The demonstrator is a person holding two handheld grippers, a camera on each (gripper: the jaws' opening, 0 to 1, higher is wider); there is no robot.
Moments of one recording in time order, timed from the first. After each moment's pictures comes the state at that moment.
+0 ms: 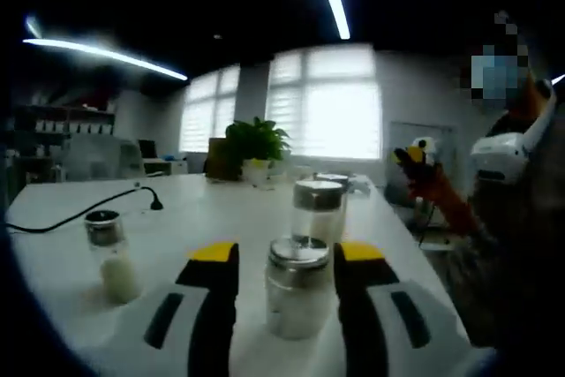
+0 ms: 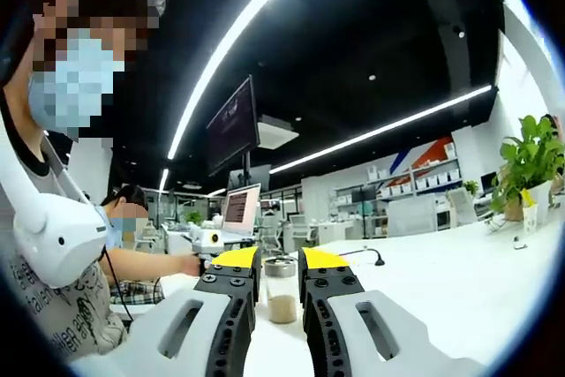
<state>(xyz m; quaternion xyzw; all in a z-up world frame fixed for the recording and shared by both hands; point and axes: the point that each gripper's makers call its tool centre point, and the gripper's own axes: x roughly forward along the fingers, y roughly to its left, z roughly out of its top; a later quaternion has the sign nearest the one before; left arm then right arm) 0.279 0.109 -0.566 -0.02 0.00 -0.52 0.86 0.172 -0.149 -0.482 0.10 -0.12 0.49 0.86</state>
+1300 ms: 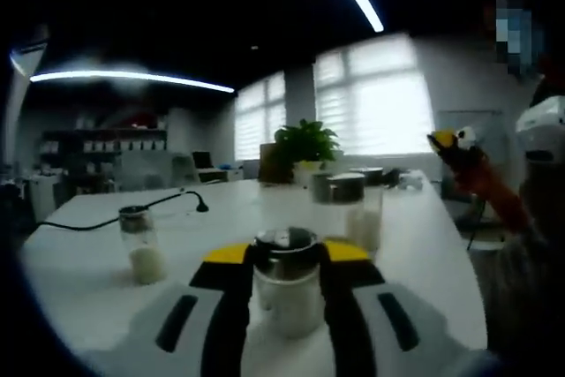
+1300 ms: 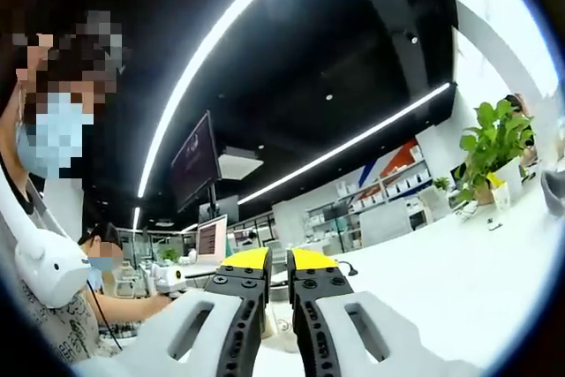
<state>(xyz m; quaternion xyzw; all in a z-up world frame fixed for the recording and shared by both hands) 0.269 0.114 -0.575 0.02 -0.01 -0.34 0.94 0.195 -0.209 -0.477 0.18 -0.14 0.40 0.89</state>
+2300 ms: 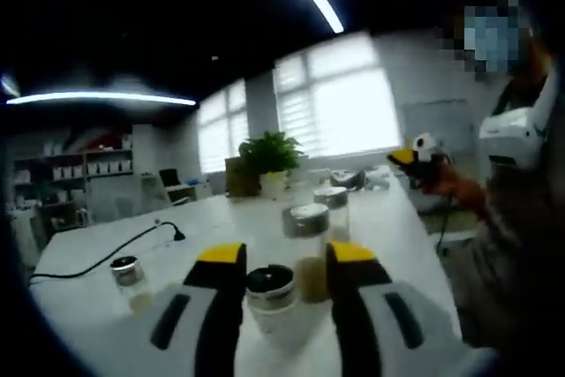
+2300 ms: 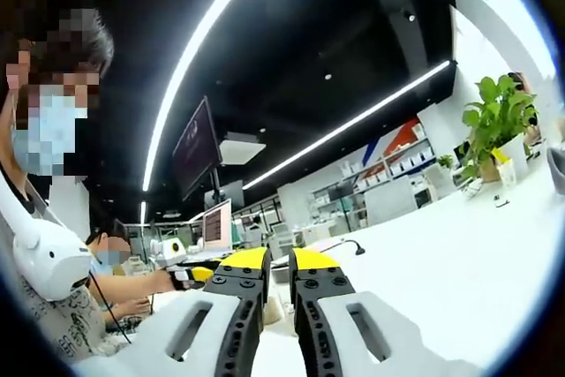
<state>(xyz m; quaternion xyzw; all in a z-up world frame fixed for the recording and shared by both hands) 0.254 0.106 -0.537 0.06 -0.03 -0.47 0.88 0.203 -0.193 -0.498 0.18 -0.09 0.42 0.88</state>
